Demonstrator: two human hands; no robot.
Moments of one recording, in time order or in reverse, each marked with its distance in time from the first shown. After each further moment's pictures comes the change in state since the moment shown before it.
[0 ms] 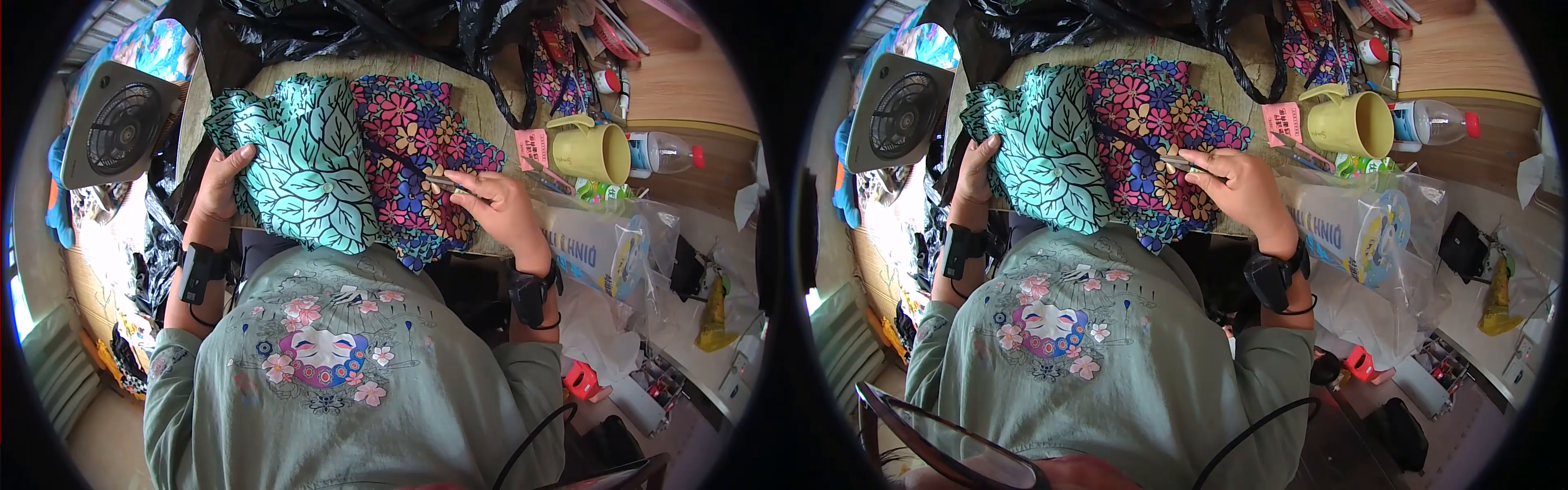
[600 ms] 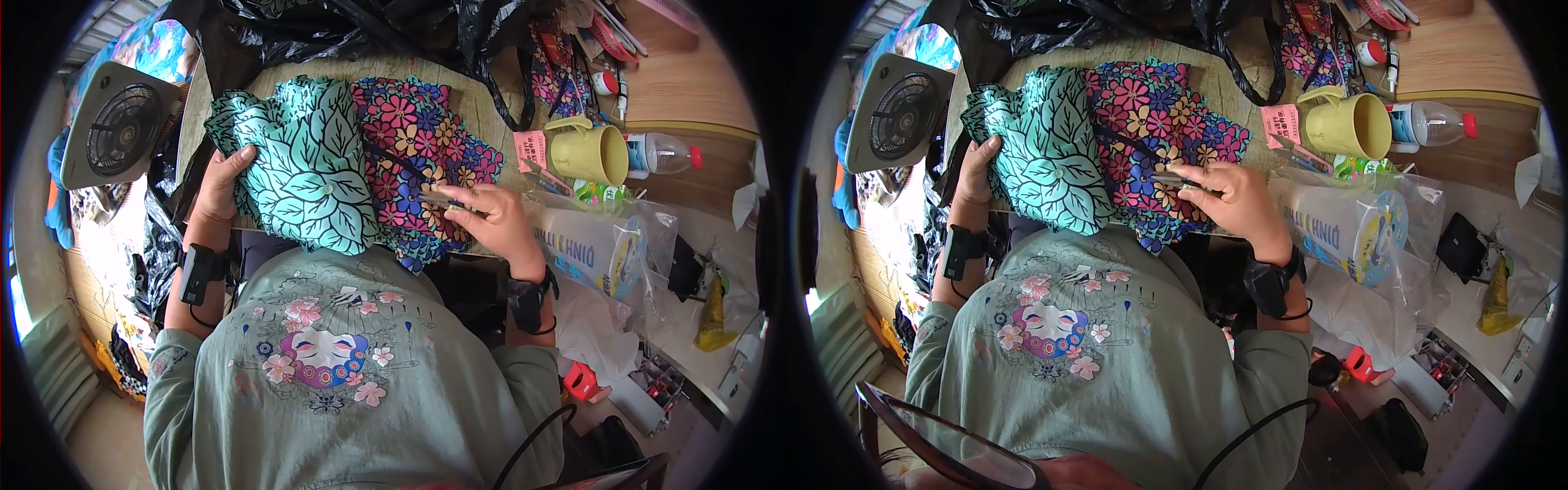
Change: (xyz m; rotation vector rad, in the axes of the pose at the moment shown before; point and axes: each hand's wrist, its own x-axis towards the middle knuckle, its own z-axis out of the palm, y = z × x) left_hand -0.001 0.002 0.004 -0.017 0.027 -0.017; right_hand -0.007 -0.001 0.007 0.058 0.032 -0.104
